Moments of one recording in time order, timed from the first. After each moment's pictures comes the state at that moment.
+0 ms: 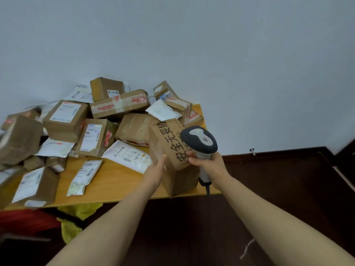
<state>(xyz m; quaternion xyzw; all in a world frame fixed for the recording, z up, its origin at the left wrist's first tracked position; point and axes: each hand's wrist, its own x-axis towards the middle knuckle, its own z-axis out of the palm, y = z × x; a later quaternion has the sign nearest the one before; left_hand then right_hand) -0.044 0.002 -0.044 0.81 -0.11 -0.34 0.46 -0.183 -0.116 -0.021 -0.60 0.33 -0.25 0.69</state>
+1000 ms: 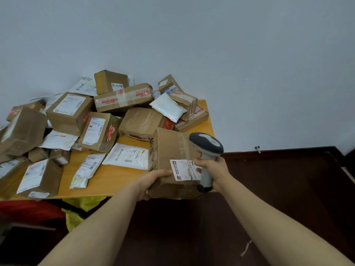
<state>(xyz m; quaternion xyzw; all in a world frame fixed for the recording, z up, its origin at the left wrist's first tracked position) -0.033 0.037 -0.042 0.79 -0.02 -0.49 0.36 -0.174 -0.120 -0.053 -0.49 0.43 -0.20 0.73</state>
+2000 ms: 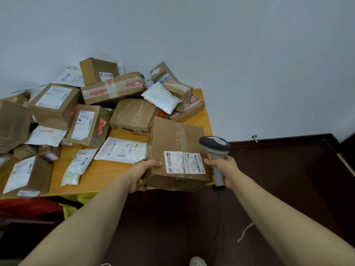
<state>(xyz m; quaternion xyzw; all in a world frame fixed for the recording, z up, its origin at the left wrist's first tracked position) -0.013 0.026 -0.055 0.75 0.00 -0.51 0.42 -0.198 -0.158 -0.091 -0.48 0.51 -0.15 0.70</state>
